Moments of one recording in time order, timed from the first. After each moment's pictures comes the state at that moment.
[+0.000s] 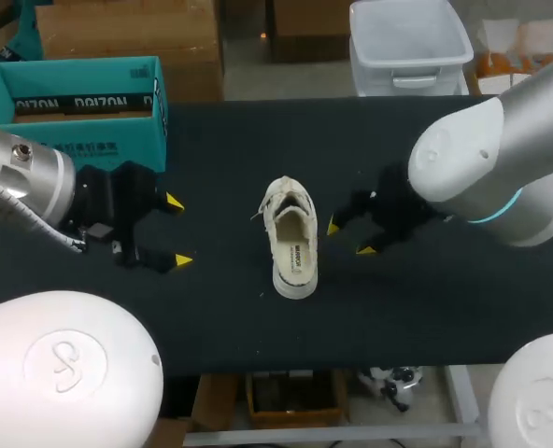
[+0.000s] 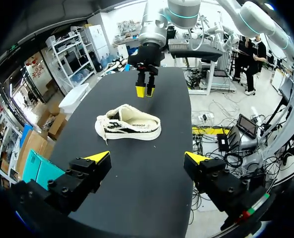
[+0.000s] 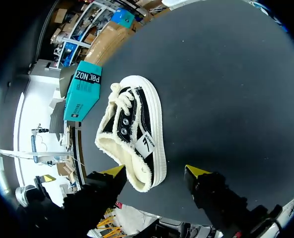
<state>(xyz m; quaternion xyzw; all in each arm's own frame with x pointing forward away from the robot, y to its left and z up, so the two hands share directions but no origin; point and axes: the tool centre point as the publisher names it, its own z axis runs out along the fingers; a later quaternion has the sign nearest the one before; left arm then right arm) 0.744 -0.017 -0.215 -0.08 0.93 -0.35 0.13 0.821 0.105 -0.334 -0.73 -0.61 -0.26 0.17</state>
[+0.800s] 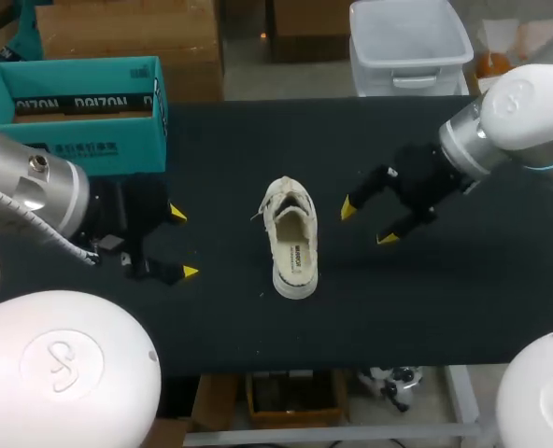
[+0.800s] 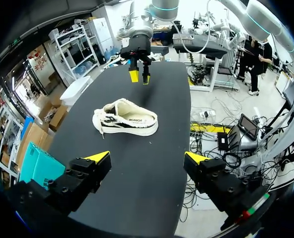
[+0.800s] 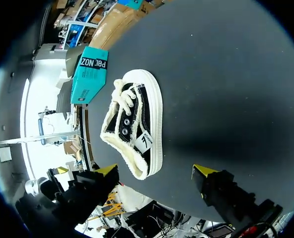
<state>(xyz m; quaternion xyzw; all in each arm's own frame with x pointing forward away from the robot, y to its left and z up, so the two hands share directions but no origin) 0.725 -0.028 -0.224 -0.11 0.93 -0.32 0.13 0.835 0.075 -0.321 -0.67 -0.65 -0.23 0.26</state>
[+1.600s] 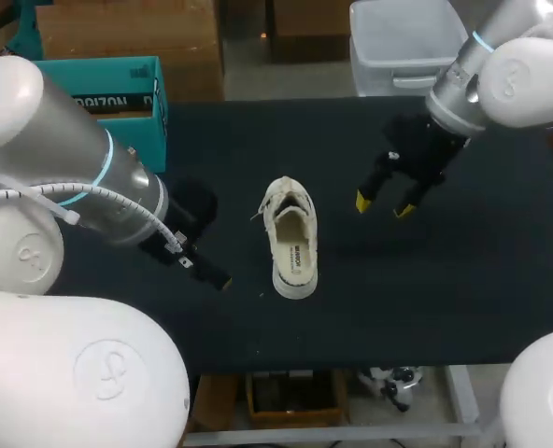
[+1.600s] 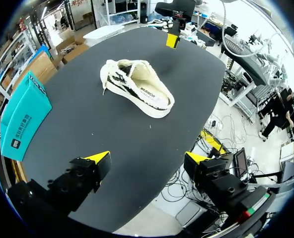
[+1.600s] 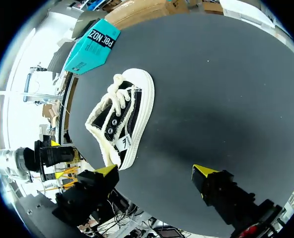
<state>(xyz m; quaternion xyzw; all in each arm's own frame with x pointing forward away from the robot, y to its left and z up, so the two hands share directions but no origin) 0.731 -0.050 -0.276 -0.37 0.90 -0.21 0.06 0.871 0.038 -0.317 -0.56 -0.79 -0.15 0.17</state>
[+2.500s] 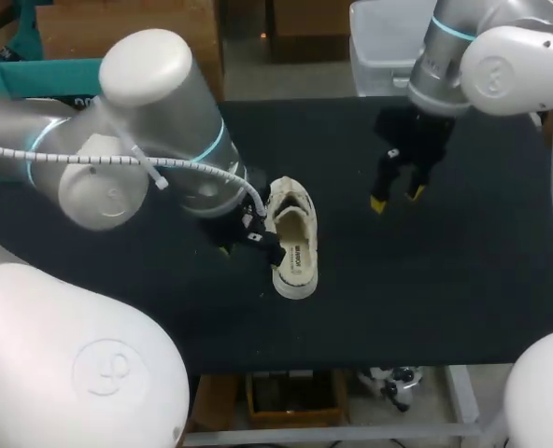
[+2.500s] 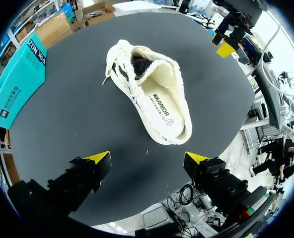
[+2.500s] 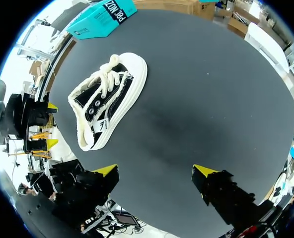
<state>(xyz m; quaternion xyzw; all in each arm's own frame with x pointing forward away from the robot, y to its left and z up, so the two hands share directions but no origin) 0.786 -0.117 -0.320 -0.52 0.84 -0.14 0.02 0.892 0.007 -0.314 -0.45 -0.89 -0.06 0.10</state>
